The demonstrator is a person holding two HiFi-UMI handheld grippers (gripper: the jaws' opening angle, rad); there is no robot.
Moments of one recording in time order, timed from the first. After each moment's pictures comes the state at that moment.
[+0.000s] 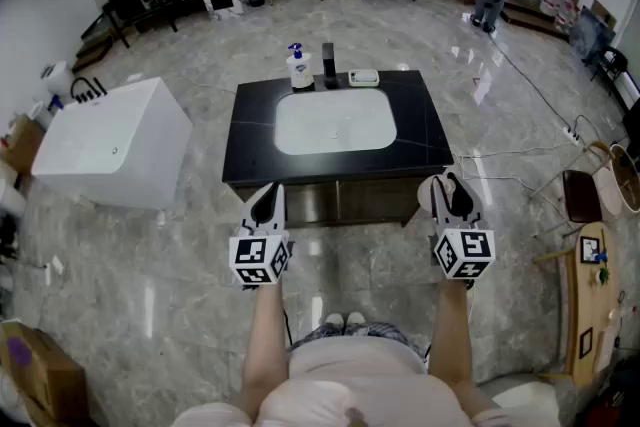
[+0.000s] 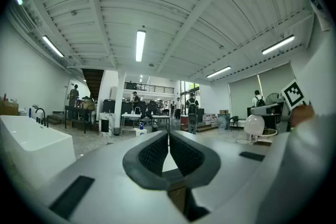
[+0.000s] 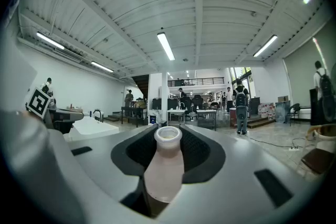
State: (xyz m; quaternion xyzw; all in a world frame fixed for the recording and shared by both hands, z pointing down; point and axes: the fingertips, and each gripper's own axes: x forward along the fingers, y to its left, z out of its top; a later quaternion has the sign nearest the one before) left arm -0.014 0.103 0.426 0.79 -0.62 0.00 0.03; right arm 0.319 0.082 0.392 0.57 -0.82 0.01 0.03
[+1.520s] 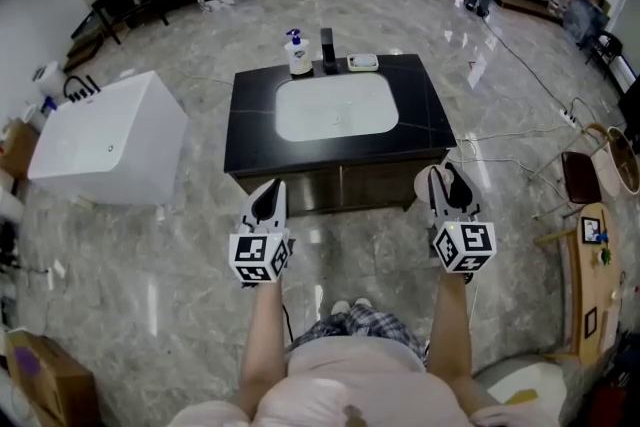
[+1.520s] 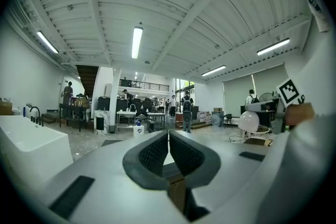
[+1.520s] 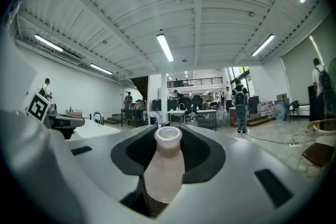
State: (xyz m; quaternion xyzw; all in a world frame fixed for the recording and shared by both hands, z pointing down) left arm -0.031 0.118 0.435 0.81 -0.59 0.01 0.04; right arm 0.286 0.104 0.391 0.58 -0.82 0.01 0.01
